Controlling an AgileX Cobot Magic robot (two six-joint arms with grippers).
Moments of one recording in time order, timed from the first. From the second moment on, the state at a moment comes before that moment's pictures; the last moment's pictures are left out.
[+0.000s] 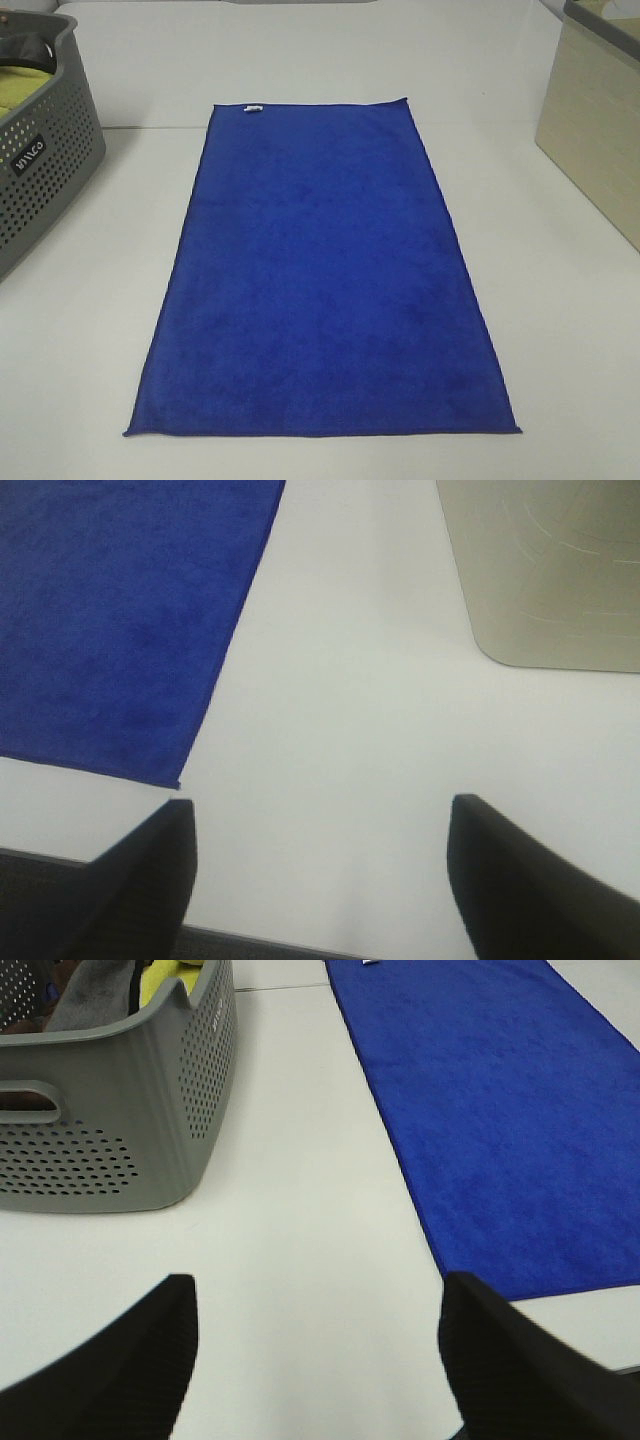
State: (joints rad) left arm 0.01 -0.01 -0.52 -0.16 1.08 0.12; right arm -0.01 0.00 -0.46 0.09 1.11 -0.16
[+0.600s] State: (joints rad) left arm 0.01 -0.01 -0.52 -0.16 1.08 0.12; right arm -0.01 0.00 -0.46 0.09 1.11 -0.16
